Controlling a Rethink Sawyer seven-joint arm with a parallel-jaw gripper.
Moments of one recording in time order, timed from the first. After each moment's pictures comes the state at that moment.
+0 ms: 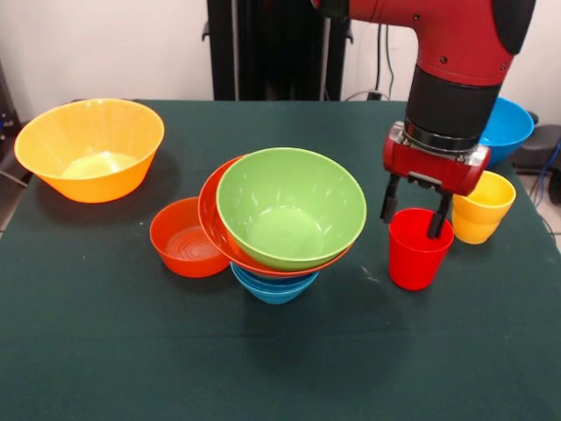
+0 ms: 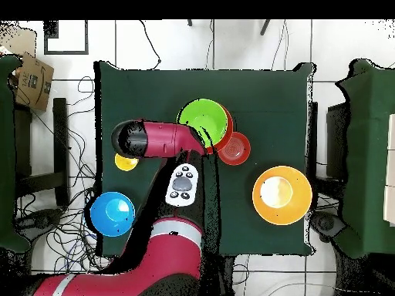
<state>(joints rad) 0.09 -0.42 -0.16 1.39 0.12 0.49 2.19</state>
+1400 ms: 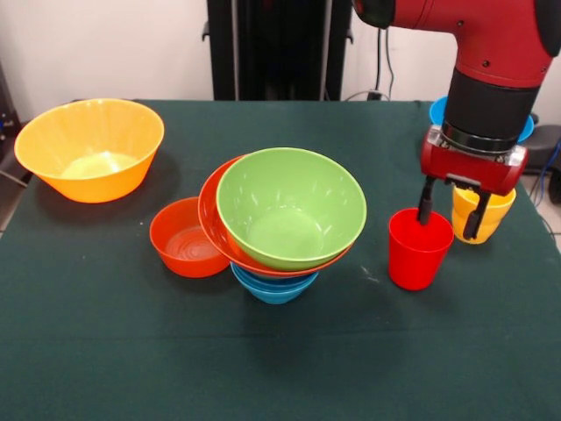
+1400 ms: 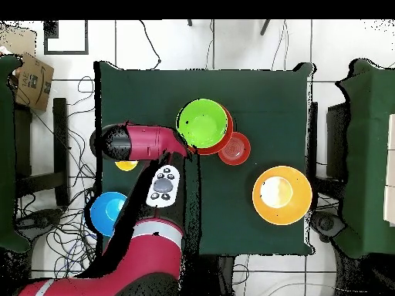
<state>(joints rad) 0.15 -0.41 -0.16 1.39 0.16 0.46 2.19</state>
